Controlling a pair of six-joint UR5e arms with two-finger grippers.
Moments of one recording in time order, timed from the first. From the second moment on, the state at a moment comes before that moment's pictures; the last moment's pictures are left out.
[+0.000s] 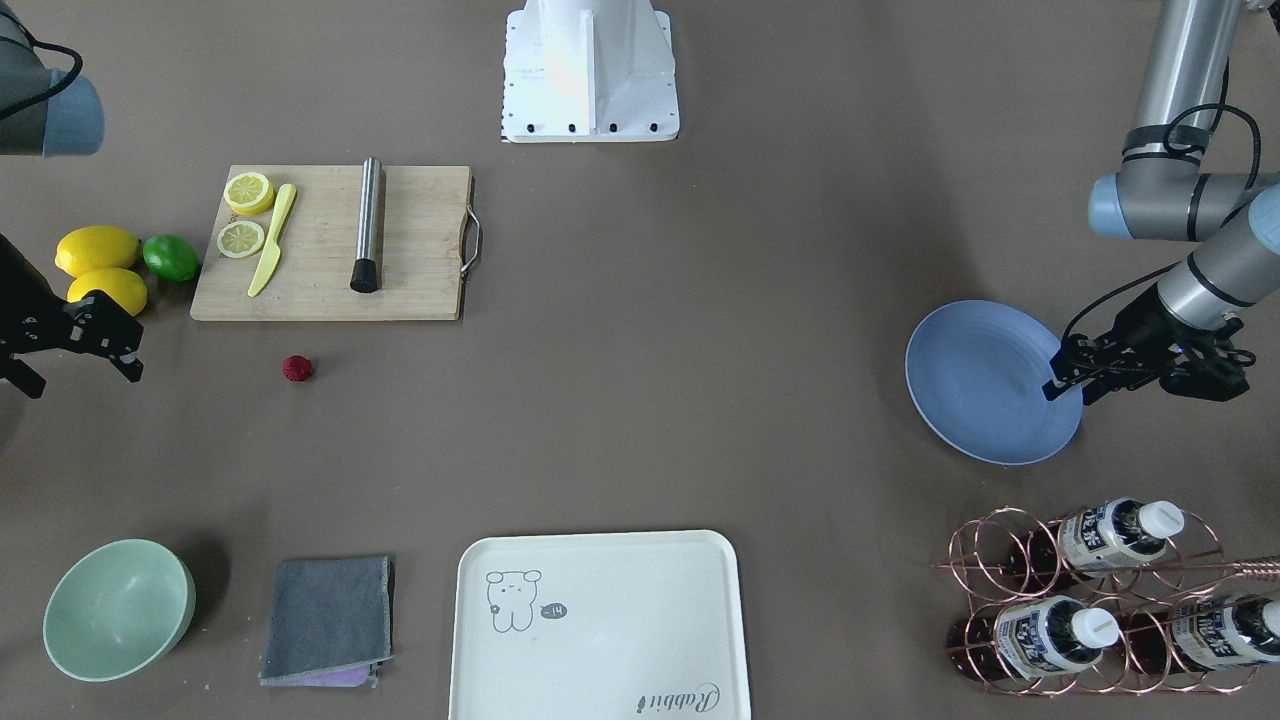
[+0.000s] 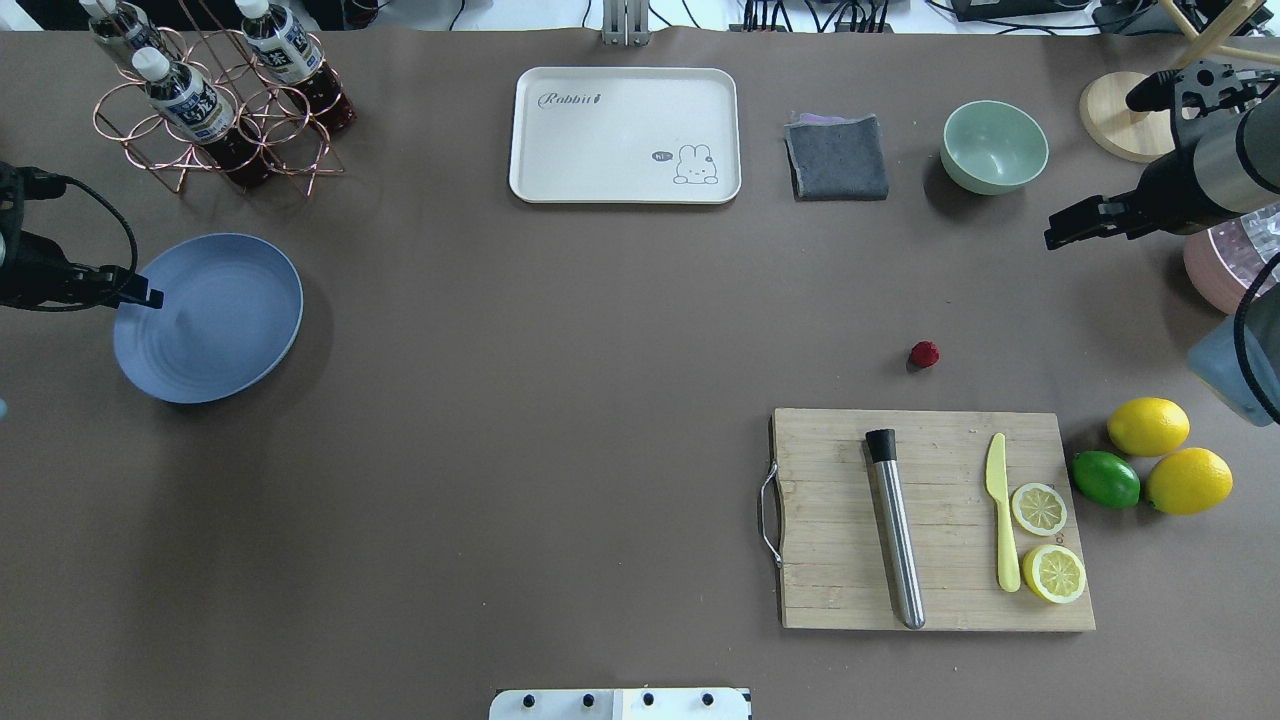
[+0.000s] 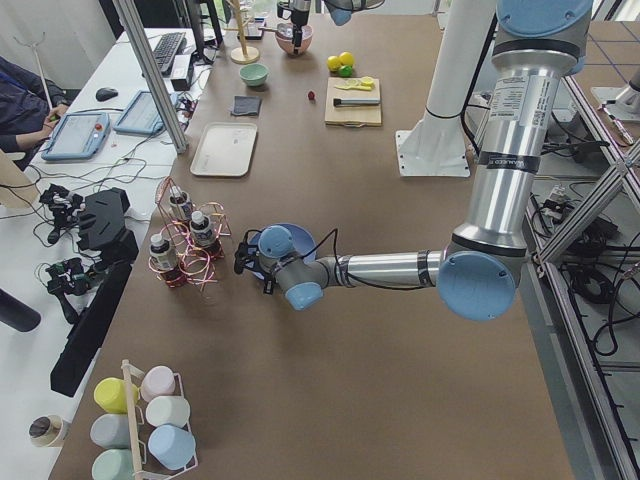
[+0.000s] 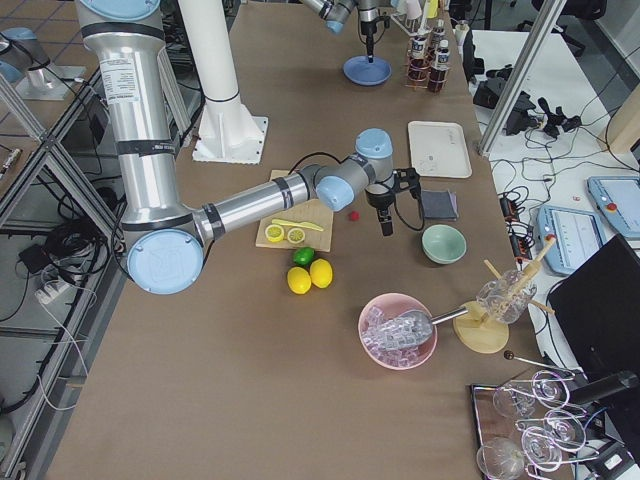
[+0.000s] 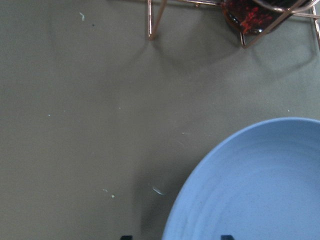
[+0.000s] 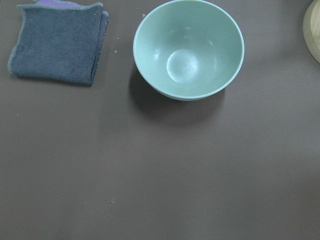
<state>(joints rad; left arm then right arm) -1.05 -1.71 -1.25 -2.61 -2.25 -0.86 1.07 -1.44 1.78 -1.23 2.11 0.65</state>
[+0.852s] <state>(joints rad) -1.04 -1.79 -1.37 -2.60 -2.25 -1.17 1.07 -1.44 1.78 -1.23 2.12 0.65</state>
